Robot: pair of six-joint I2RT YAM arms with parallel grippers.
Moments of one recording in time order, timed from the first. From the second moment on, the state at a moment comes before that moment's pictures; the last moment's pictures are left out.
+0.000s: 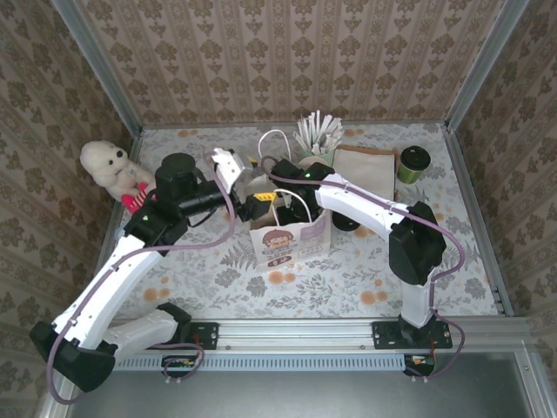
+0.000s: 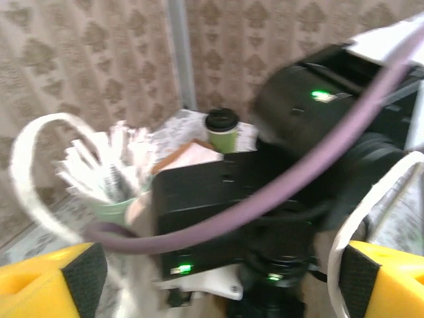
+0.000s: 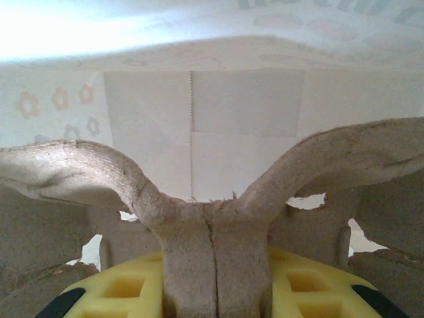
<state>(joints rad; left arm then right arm) -0.56 1.02 1.11 -0.31 0.53 0.16 0.75 1.90 1.64 -1.11 -0.13 0.47</state>
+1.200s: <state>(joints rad) -0.49 1.38 1.41 -0.32 0.39 -0.12 0.75 1.90 1.40 -0.81 0.02 0.55</state>
